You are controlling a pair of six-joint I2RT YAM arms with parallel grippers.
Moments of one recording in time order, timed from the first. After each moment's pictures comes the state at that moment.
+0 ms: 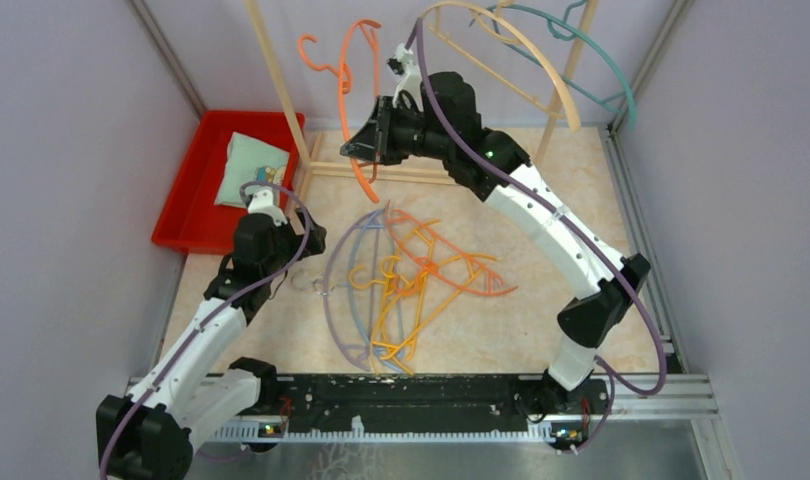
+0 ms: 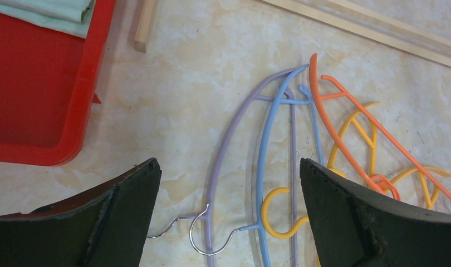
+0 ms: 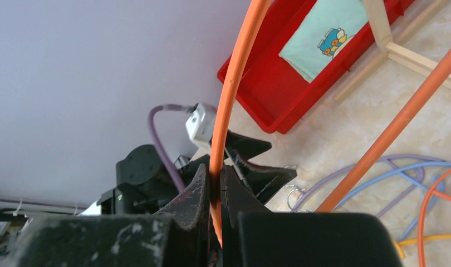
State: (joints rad) left arm -0.28 0.91 0.60 -0.11 -0.14 -0.40; right arm 0.78 1.69 1.99 -0.50 -0.31 0.61
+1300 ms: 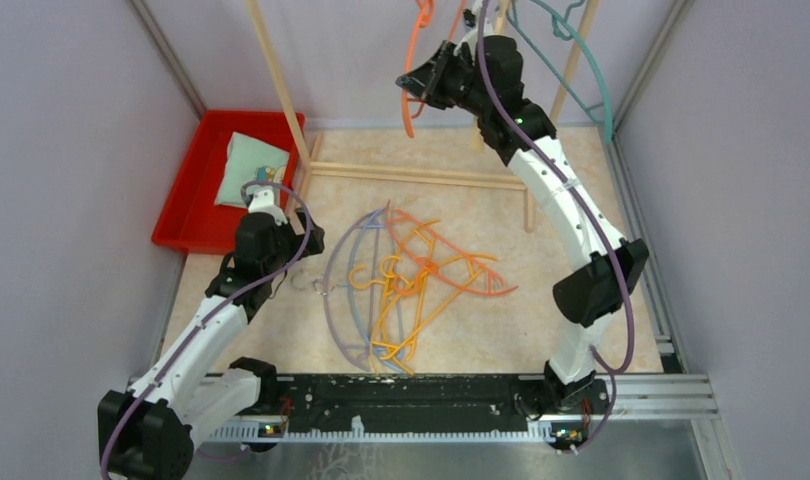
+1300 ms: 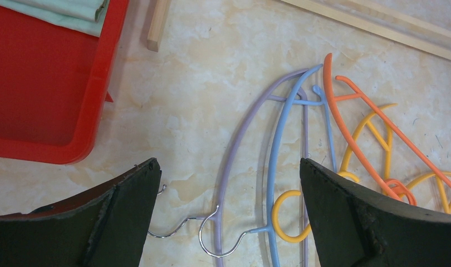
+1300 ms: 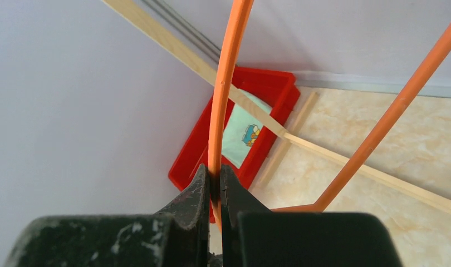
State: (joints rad) left arm -0.28 0.93 0.60 -0.11 -0.17 -0.37; right arm 0.49 1.85 2.12 -0.34 -0.27 0.68
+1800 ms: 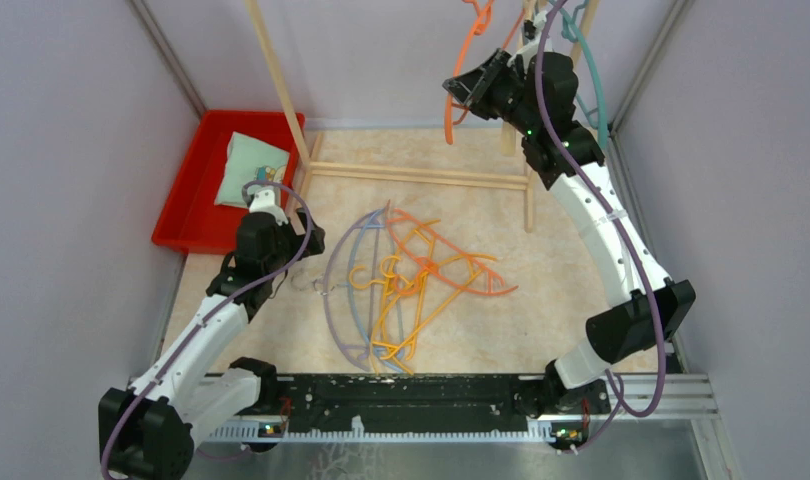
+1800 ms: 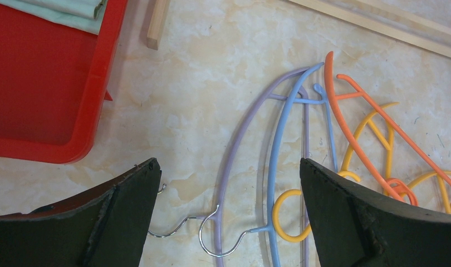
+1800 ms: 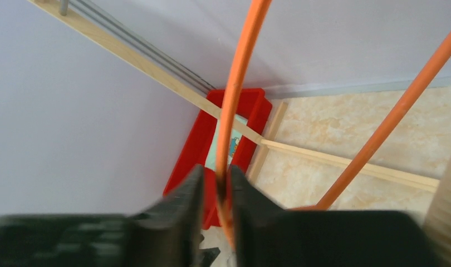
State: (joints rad) left arm -0.28 0.94 0.60 -0.11 -0.16 -0.37; right arm 0.36 1.54 1.77 -0.26 -0.22 0.73
